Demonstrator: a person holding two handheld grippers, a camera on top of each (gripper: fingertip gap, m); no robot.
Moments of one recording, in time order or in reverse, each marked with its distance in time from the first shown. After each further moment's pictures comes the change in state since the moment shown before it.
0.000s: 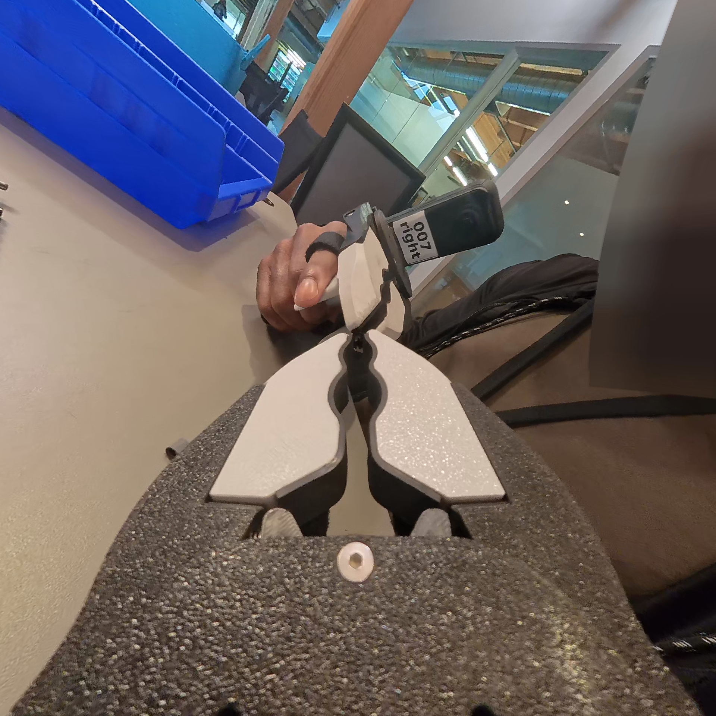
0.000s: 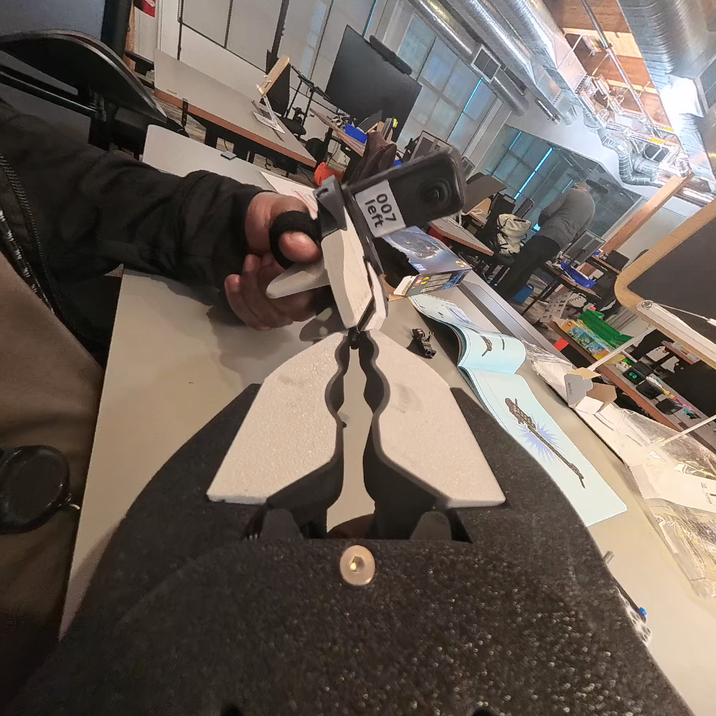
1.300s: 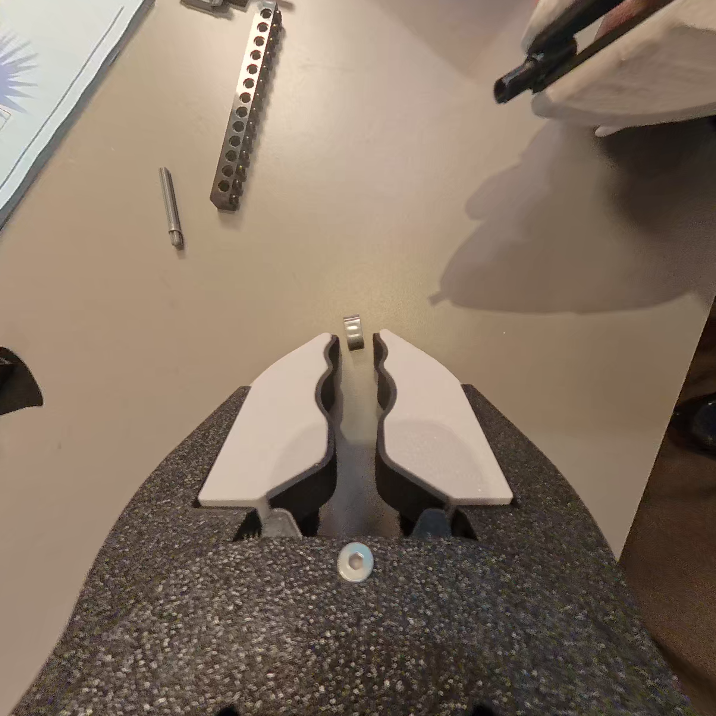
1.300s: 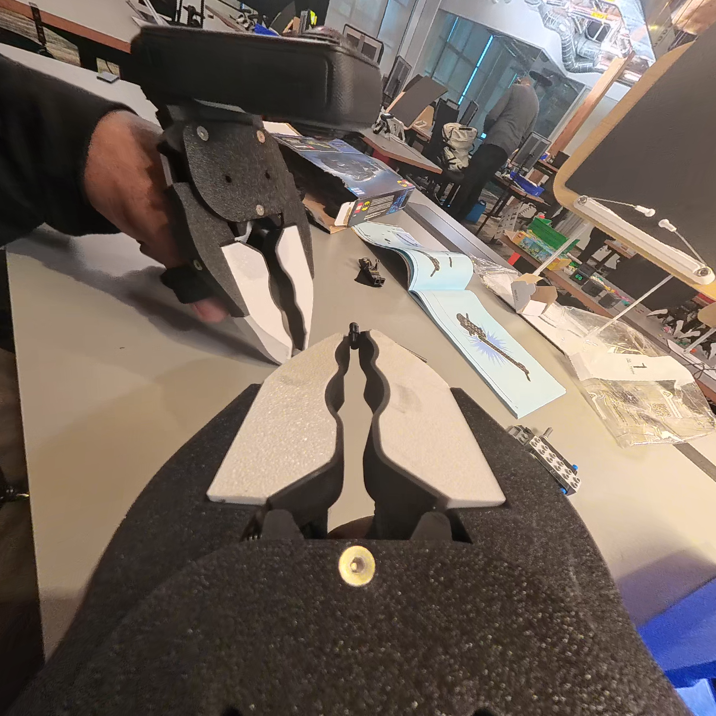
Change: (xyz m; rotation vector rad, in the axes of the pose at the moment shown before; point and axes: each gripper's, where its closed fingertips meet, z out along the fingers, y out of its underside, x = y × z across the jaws) left arm -0.094 0.052 -0.032 -0.560 -0.983 0.295; right arm 0.031 0.033 -0.024 -0.183 0.179 0.091
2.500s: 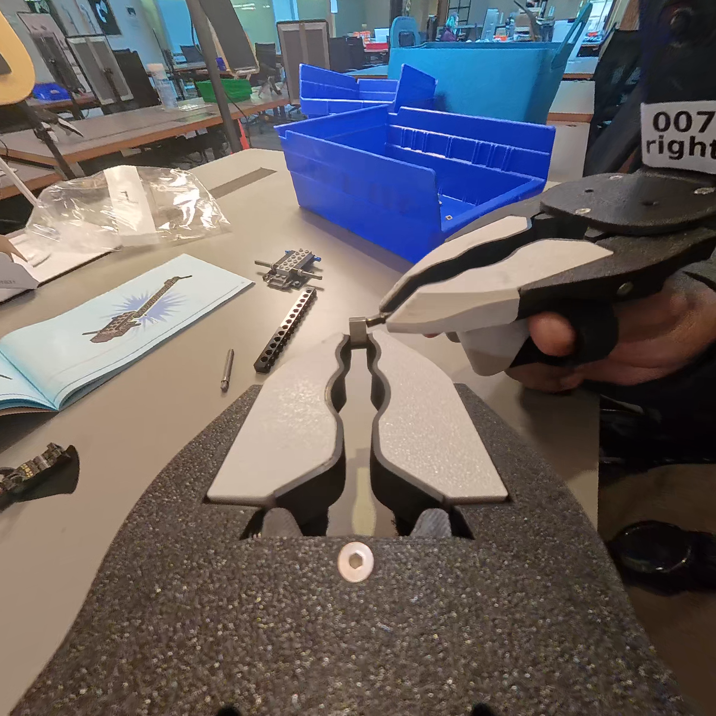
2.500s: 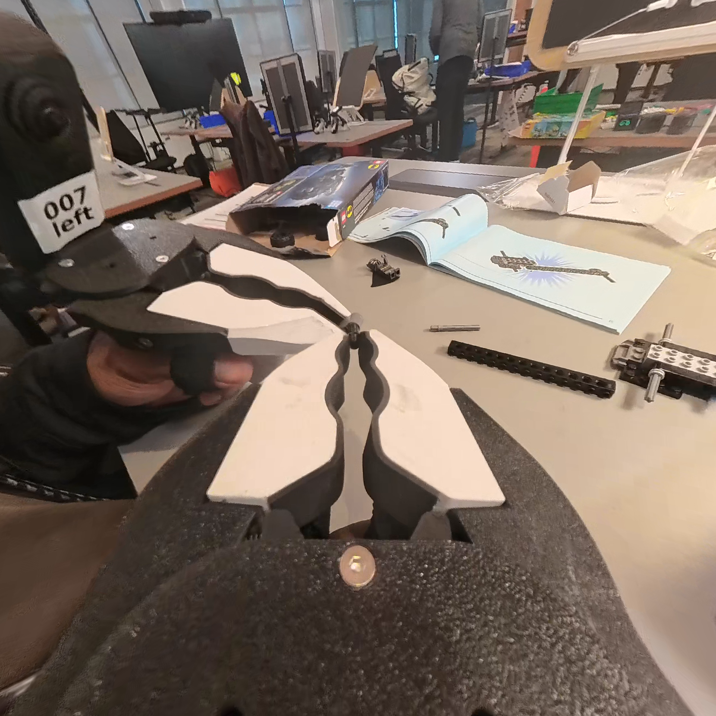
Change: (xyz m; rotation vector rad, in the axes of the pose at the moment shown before) left arm 0.014 -0.073 -0.051 0.650 -0.070 -0.041; right arm -0.004 -0.008 0.014 -0.013 0.066 0.541
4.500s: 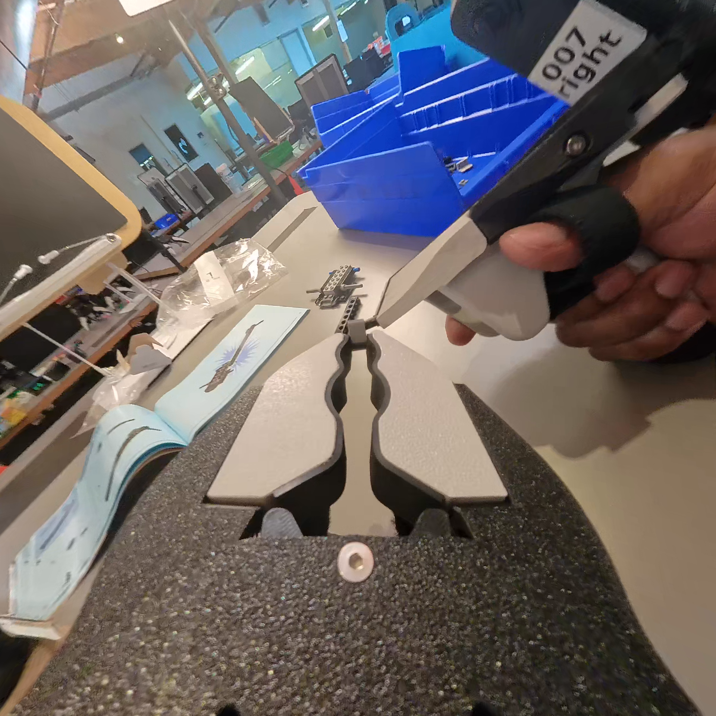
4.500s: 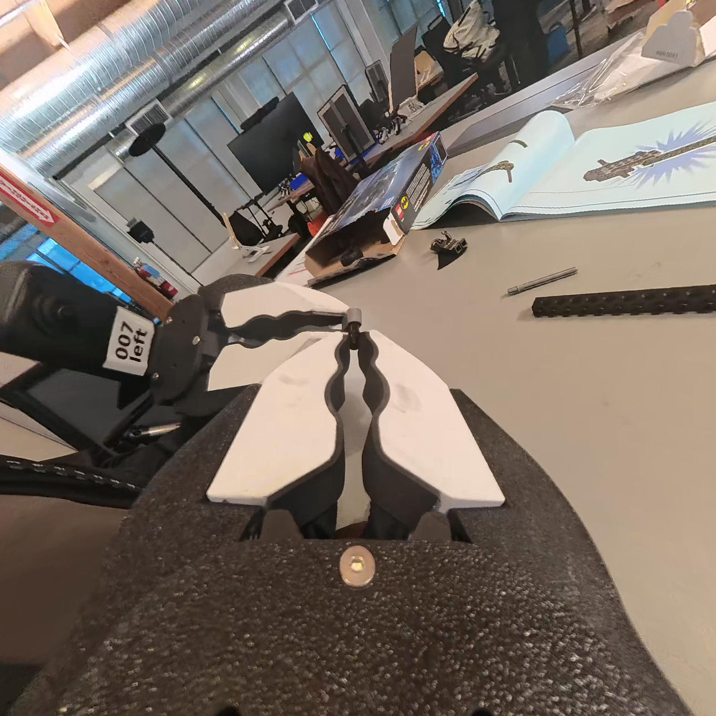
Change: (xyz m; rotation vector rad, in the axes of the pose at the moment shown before) left arm -0.003 -0.002 -0.011 0.024 -0.126 0.397; right arm -0.012 0.003 0.007 0.018 -0.209 0.441
